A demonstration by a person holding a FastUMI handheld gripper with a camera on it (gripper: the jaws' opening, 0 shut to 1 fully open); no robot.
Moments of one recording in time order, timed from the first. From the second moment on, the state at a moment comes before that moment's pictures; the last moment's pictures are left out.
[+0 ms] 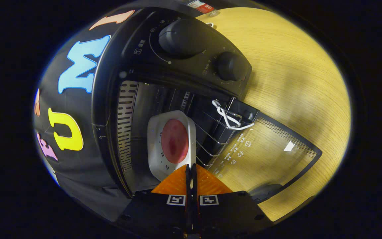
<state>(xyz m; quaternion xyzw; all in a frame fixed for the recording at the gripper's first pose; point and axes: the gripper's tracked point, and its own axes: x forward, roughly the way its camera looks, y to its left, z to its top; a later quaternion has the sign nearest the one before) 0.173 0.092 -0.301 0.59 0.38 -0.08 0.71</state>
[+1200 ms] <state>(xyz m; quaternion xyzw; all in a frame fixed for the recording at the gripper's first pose) 0.129 0.126 -0.261 0.58 0.37 -0.01 0.73</state>
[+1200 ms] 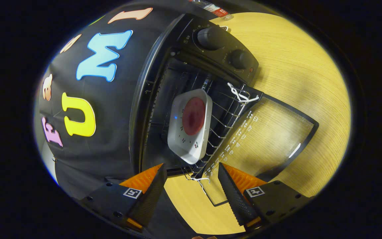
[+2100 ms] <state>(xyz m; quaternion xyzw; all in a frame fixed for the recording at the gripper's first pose) 0.016 0.133 -0.264 0.20 0.40 0.10 0.89</state>
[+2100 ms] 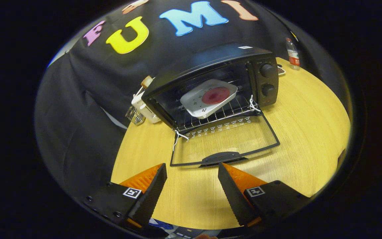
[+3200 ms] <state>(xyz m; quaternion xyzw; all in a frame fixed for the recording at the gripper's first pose) 0.015 0.090 -0.358 -0.02 0.50 0.07 0.87</state>
